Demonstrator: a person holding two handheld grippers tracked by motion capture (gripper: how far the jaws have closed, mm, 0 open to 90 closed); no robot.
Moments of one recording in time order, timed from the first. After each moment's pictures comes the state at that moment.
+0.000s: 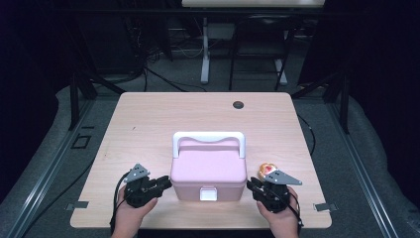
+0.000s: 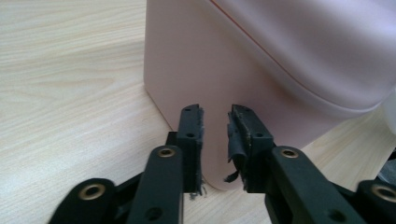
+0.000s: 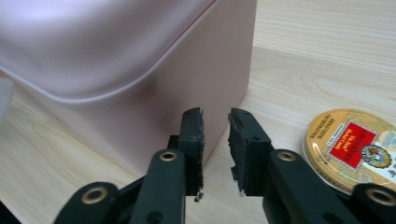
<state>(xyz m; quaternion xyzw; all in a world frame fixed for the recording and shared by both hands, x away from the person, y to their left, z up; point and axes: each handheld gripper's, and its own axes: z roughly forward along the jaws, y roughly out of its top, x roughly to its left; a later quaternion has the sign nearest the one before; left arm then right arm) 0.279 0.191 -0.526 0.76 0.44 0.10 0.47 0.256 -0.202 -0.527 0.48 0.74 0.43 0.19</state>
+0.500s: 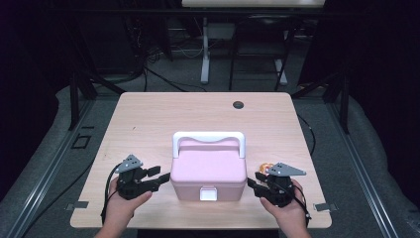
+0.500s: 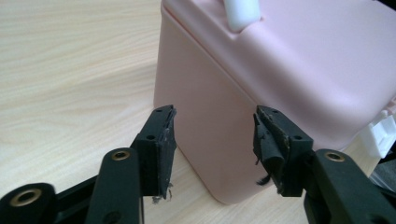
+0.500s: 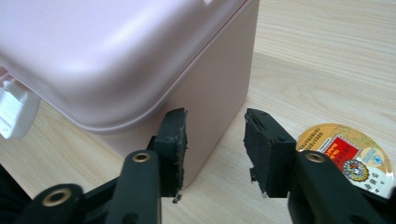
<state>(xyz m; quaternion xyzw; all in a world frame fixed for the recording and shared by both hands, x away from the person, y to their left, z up) 0.290 0.203 -0.495 0.76 0.42 0.11 0.48 0.265 -0.209 -0.502 0.47 0.76 0.42 0.17</state>
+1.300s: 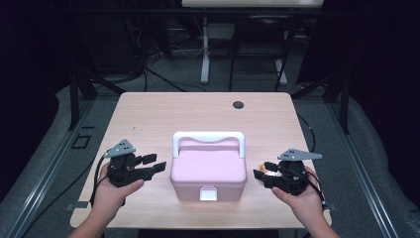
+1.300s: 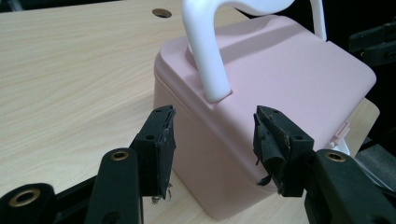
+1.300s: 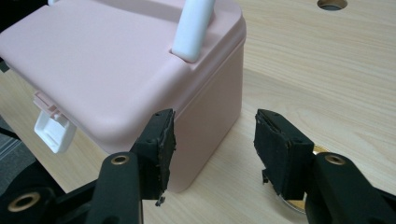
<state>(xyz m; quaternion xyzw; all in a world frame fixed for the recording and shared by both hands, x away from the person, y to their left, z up) 0.302 0.210 -0.446 0.78 0.39 0.10 0.49 0.276 -0.230 -0.455 0.45 0.77 0.43 0.14</state>
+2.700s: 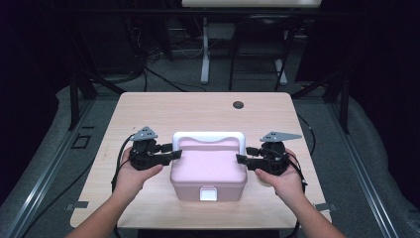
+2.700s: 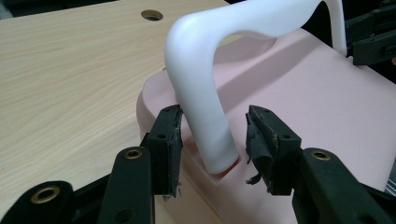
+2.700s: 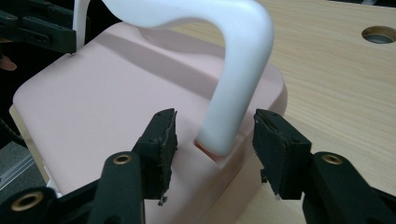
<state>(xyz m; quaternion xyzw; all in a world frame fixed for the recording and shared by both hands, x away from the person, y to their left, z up) 0.345 0.168 -0.450 0.79 0.37 0.09 0.47 0.324 -0.196 -0.450 0.42 0.77 0.46 0.11</state>
